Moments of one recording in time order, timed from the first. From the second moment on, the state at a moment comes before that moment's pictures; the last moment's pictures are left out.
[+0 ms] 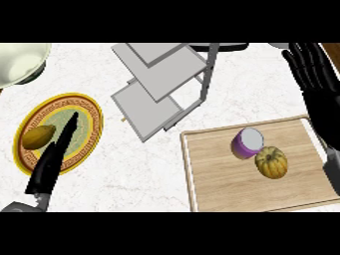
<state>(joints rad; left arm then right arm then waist) -0.04 0.45 -0.32 -1.40 0.04 0.29 -0.07 -0.35 -0.53 0.20 -1.67 -0.36 -0.10 -0.21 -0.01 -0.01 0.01</state>
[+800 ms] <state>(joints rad) -0.03 0.38 -0.14 -1.33 0.35 0.17 0.19 0.03 -0.72 -0.06 -1.37 -0.31 -0.11 -0.16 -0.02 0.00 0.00</state>
